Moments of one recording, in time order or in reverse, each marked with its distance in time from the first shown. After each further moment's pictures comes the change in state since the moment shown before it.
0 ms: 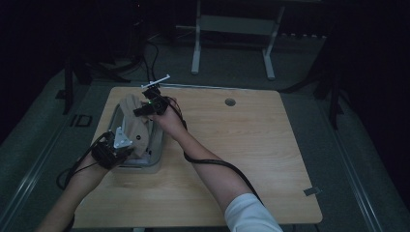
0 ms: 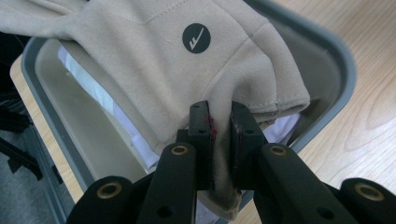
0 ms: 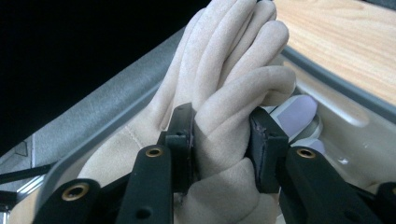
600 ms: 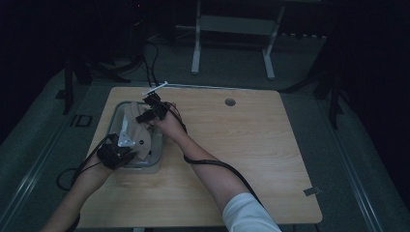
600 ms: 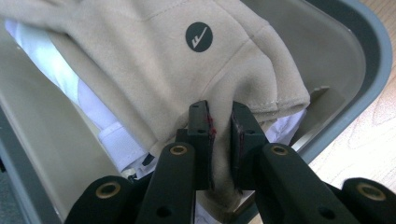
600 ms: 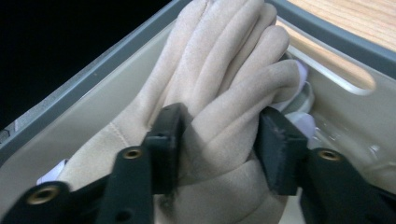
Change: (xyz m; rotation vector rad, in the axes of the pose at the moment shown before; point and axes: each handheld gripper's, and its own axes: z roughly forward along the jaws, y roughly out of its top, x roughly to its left) left arm 0.002 -0.007 0.027 0.039 -0.078 -0.055; right arm -0.020 -0.015 0.025 0.078 -0.040 0.018
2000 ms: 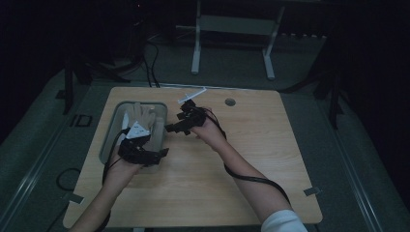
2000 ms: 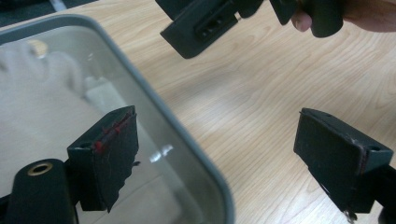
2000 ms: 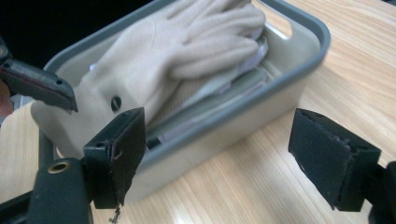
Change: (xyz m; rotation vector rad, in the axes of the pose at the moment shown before) left arm -0.039 0.050 -0.004 -0.330 -0.159 -0.226; right arm -0.022 -0.069 -0.108 -0.079 0.038 -0.156
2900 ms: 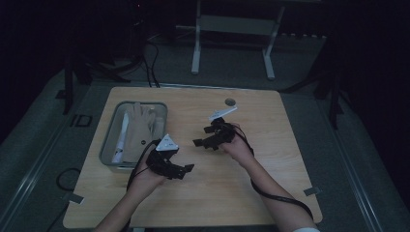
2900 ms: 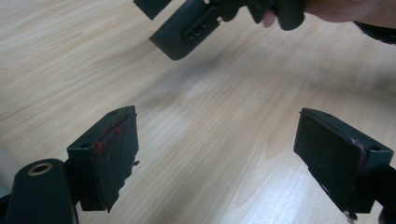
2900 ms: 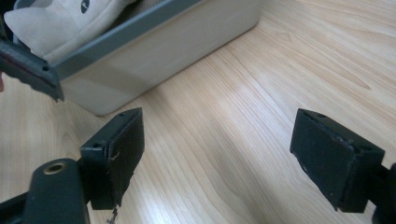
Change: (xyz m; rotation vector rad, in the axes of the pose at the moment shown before) left arm -0.056 -0.006 0.047 0.047 -0.180 0.094; right arm -0.026 -0.089 -0.050 -0.005 -0.044 0.026
